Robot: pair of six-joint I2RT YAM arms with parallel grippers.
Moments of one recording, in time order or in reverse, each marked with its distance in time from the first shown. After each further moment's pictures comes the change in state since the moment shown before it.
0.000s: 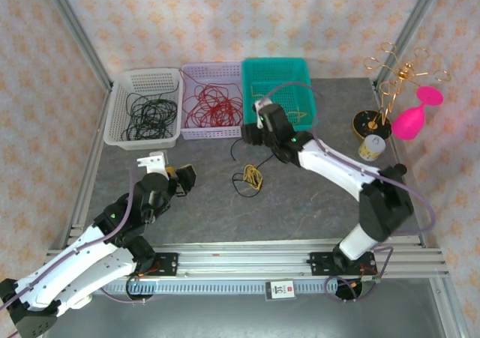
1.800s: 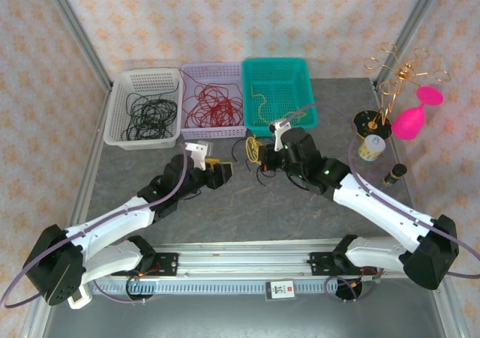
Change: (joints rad) left arm 0.091 0.463 -0.067 0.647 0.532 0.155; right arm 0.106 -0.402 -0.187 -0.116 -0.066 0.138
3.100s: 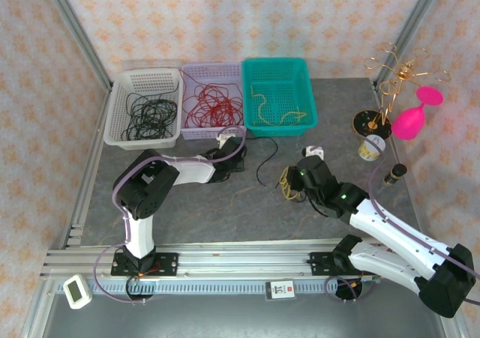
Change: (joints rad) left arm -0.019 0.849 0.501 -0.173 -0.366 -0.146; right arm -0.042 -0.258 -0.295 -0.151 0.256 0.192
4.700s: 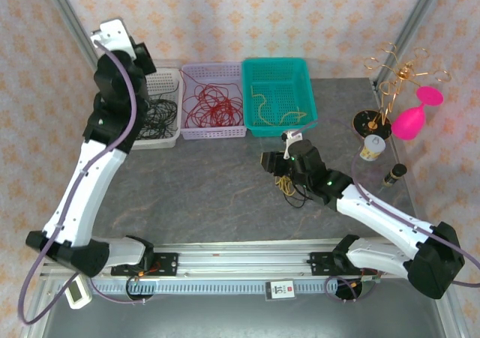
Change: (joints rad) left arm 0.400 -0.573 0.660 -0.251 -0.381 0.603; right arm 0.000 0.181 0.092 0.289 -0.199 -0.106
